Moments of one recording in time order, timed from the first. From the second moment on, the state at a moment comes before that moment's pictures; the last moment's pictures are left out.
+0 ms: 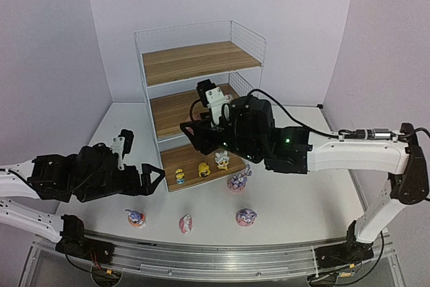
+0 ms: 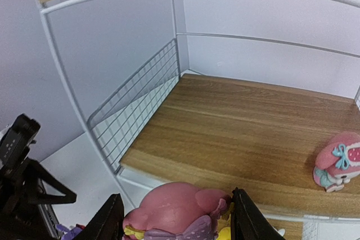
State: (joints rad) left arm -1.28 0.83 0.73 -0.55 -0.49 -0.91; right arm 1.18 1.63 1.34 0.07 0.37 0.20
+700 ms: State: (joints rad) left arm -1.28 0.73 0.72 -0.63 -0.55 -1.00; right arm 1.09 1.78 1.44 0.14 0.43 0.19
